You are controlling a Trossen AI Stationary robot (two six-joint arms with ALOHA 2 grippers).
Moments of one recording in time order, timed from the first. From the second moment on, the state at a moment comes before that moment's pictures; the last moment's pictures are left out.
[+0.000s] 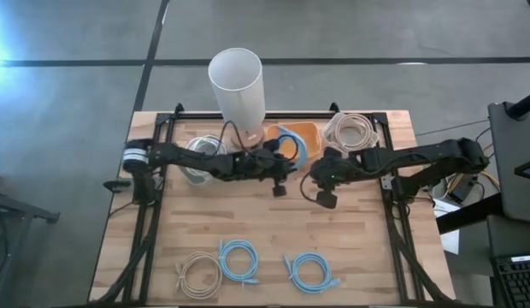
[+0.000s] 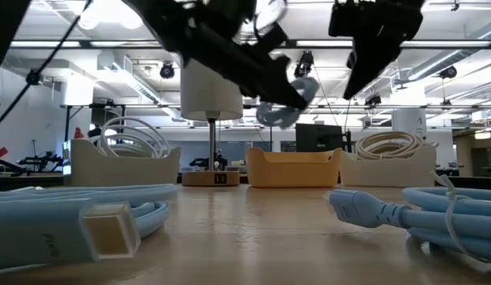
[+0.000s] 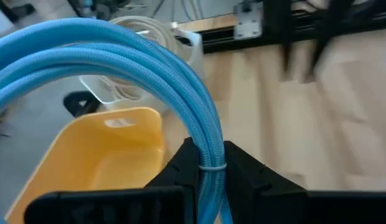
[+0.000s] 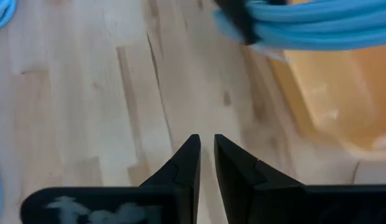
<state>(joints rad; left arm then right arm) 0.08 1.82 1.19 0.27 -0.20 0.19 0.05 1.28 0.99 -0.75 0.18 0.25</state>
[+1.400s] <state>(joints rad) 0.19 2.18 1.56 0.14 -0.39 0.10 0.16 1.27 0.91 -0.80 0.18 0.46</state>
